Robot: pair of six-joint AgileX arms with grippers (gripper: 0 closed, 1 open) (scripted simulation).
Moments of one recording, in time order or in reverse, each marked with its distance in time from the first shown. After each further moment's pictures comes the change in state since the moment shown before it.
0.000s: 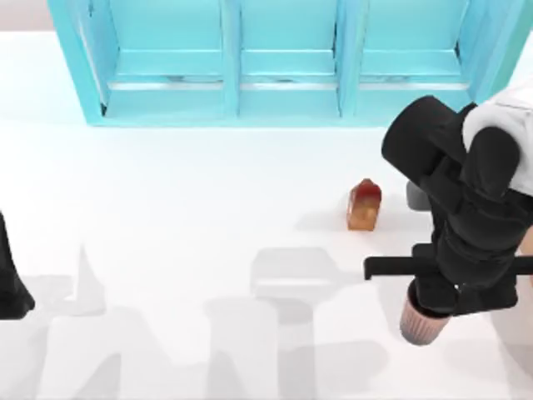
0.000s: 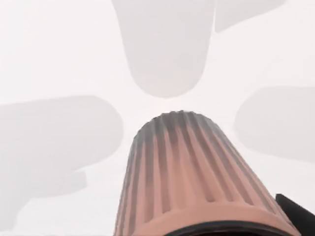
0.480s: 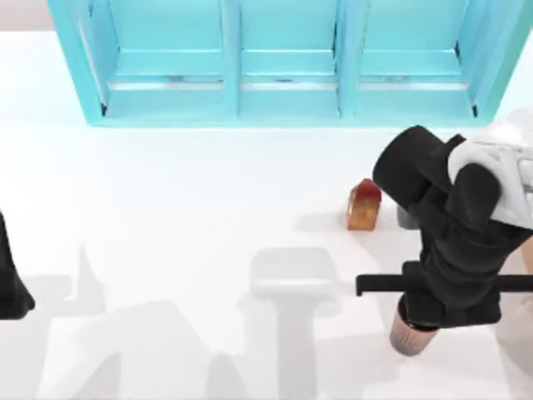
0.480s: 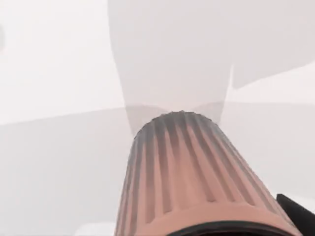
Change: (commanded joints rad) left arm 0.000 0.000 0.000 0.000 0.000 0.000; right arm 0.006 0.055 -0.092 0.150 0.000 0.008
